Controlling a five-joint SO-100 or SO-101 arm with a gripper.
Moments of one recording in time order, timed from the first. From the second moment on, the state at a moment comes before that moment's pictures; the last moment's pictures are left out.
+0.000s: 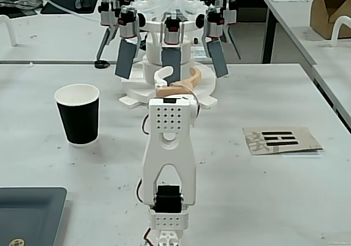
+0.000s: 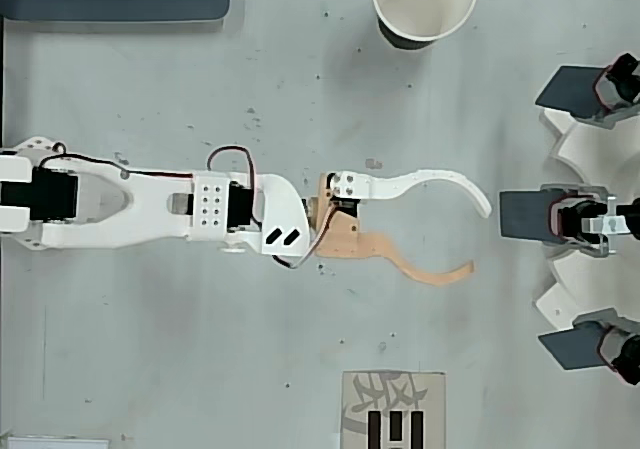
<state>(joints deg) -1.2 79.2 113.7 -42.5 -92.1</state>
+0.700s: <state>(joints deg) -0.8 89.7 127.4 -44.6 -96.1</state>
